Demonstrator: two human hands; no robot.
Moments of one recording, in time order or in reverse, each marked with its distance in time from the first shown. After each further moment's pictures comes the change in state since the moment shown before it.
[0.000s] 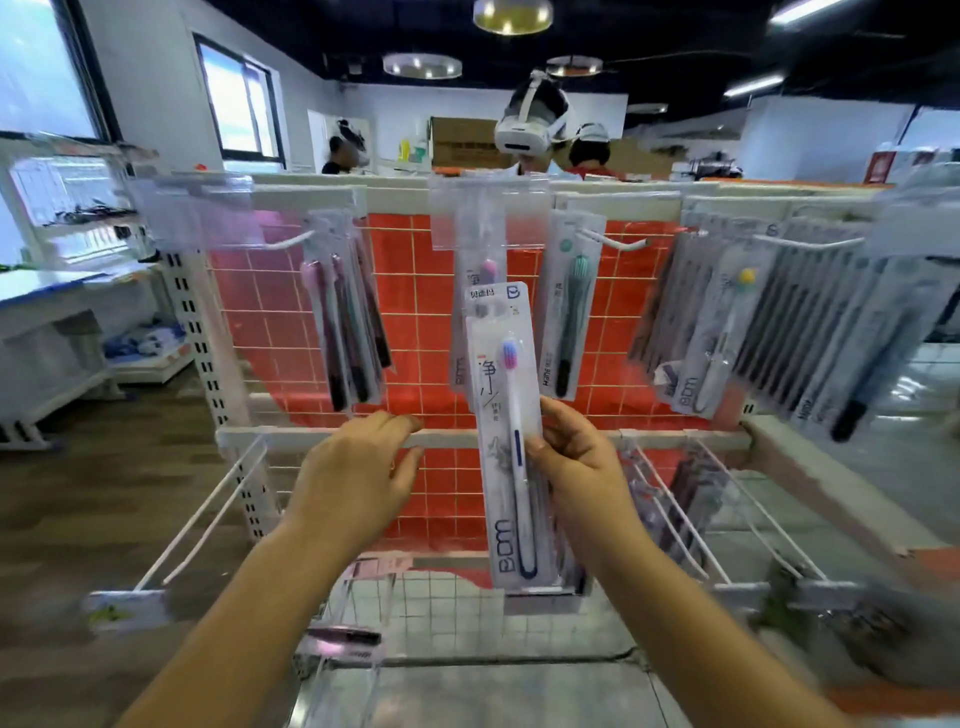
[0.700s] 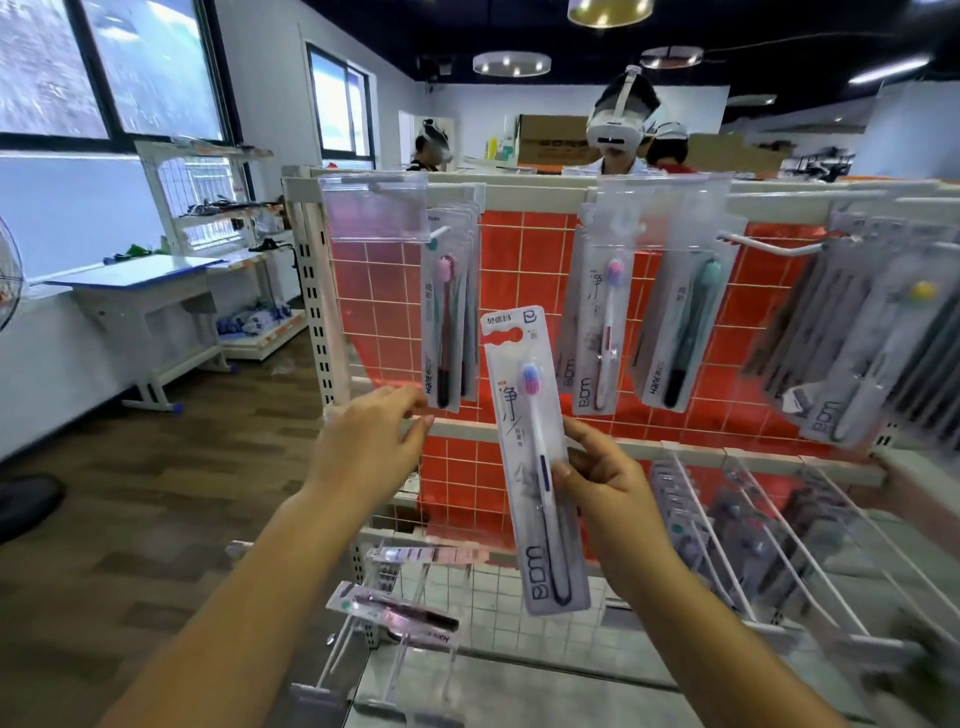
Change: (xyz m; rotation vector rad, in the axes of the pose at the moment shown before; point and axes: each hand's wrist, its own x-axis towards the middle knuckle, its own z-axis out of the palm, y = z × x) left_hand -0.009 -0.073 -0.036 -0.038 0.021 -0.255; right_hand -0.001 0.021 0.061 -0.008 -0.140 0.126
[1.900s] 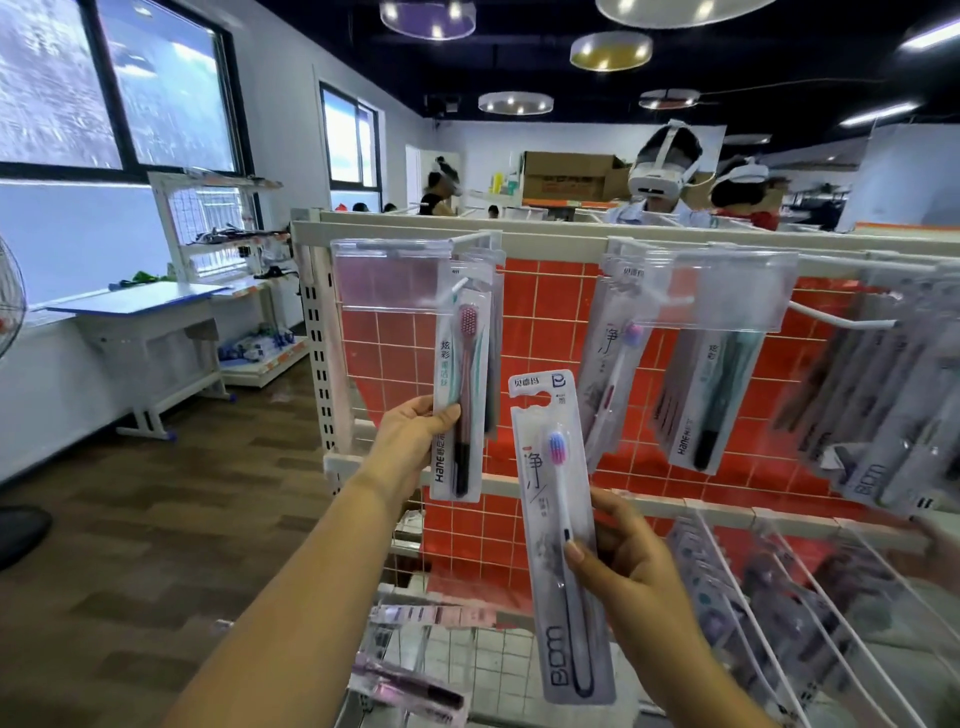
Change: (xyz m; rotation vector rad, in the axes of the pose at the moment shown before) left_hand 0.099 -0.028 0.058 -1.293 -0.141 -0.582; right_hand 0.019 0.007 0.004 -0.015 0.041 0.026
